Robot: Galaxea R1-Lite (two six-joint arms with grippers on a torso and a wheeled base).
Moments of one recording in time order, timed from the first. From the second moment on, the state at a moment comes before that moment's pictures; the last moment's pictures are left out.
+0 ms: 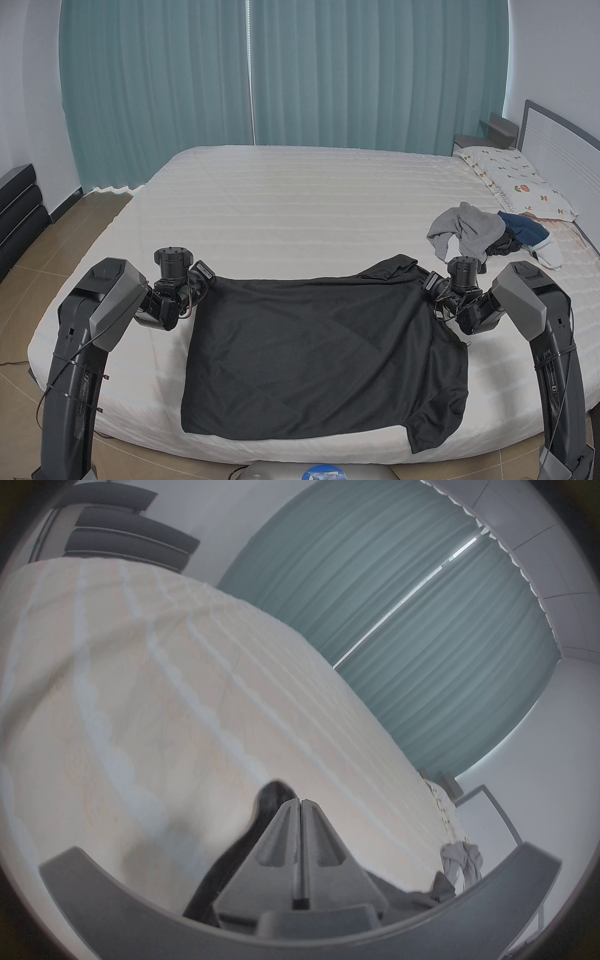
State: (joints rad) left arm -0.10 2.72 -1.65 -0.71 0.03 -0.84; right arm 0.07 2.75 -1.59 -0.83 -0.08 0.58
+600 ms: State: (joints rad) left arm -0.07 2.76 -1.82 -0.72 0.11 -0.97; right arm 0.06 2.79 -1.74 -0.89 -0.15 0.58
